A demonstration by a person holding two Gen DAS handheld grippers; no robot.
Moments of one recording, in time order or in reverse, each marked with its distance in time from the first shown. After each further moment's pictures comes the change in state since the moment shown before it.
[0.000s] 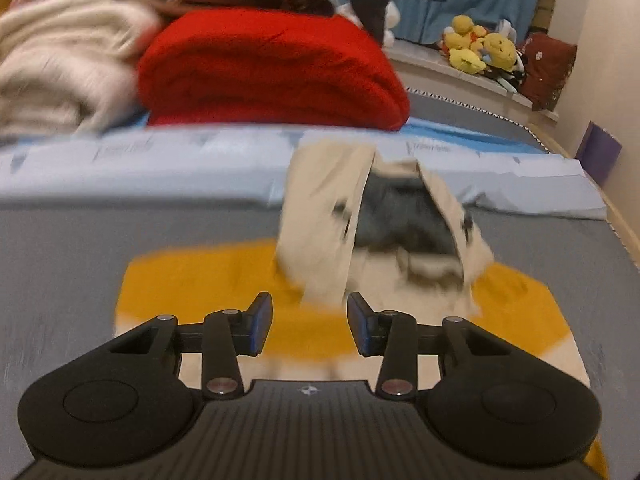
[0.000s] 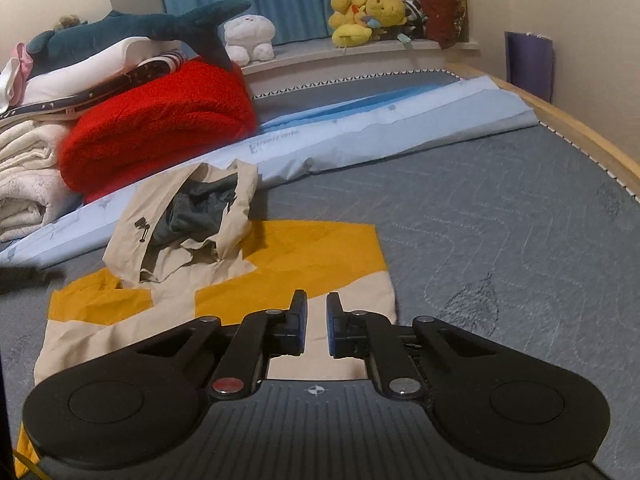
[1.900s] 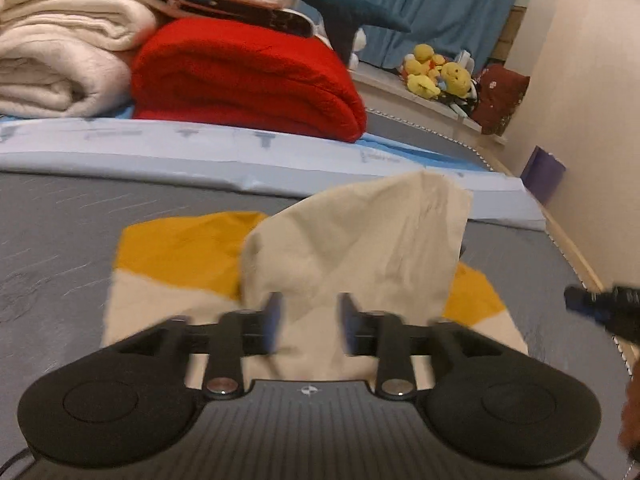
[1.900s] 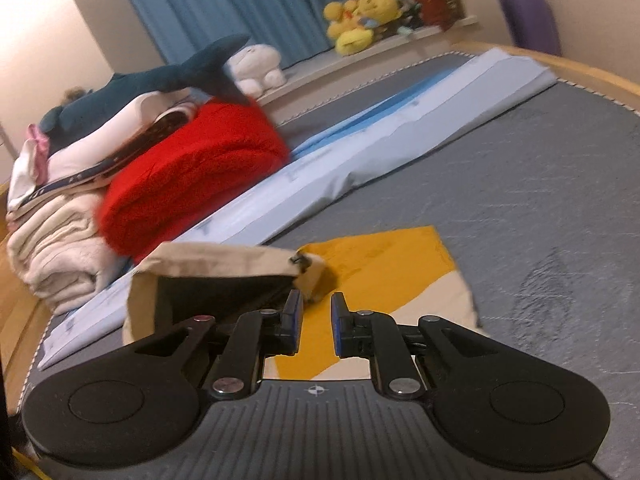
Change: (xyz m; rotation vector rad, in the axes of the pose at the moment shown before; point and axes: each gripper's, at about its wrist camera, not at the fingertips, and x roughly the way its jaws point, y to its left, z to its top) left arm -0.077 0.035 -0.073 -0.058 -0.046 -0.179; right arm 0.010 0.015 0.006 0.216 -0.042 0.169
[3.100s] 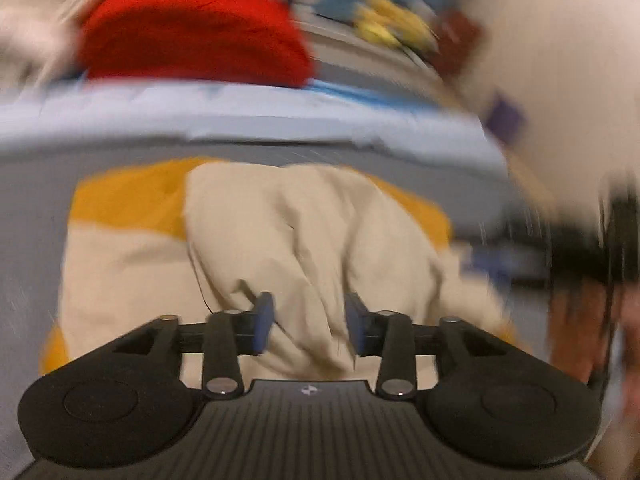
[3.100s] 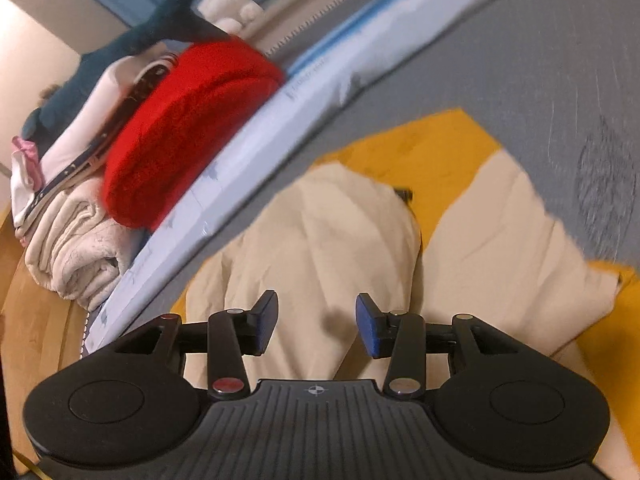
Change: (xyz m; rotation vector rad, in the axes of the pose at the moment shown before) left arm -0.031 -0.011 -0.017 -0.042 0.143 -0.118; right arm 0.063 0.002 -0.030 0.226 0.229 0.062
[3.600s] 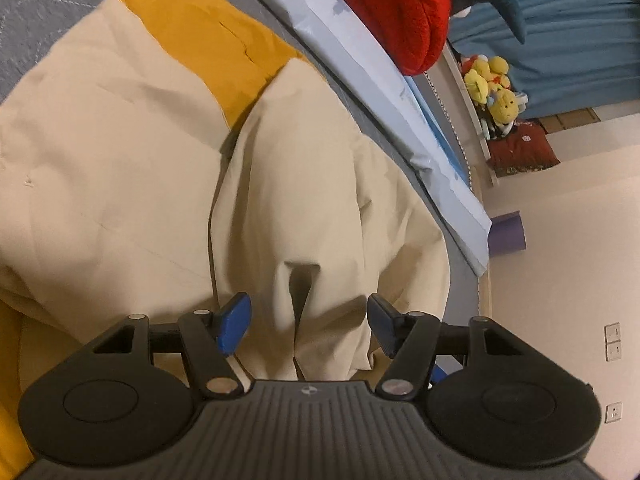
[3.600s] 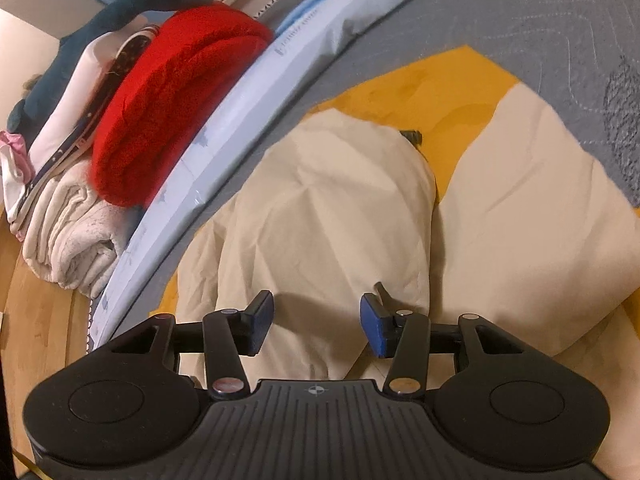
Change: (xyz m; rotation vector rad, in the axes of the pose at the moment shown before) left arm 0.073 0.095 -0.010 -0.596 0.155 -0.176; right arm 0.041 -0.004 -0.011 0.054 0.103 0.010
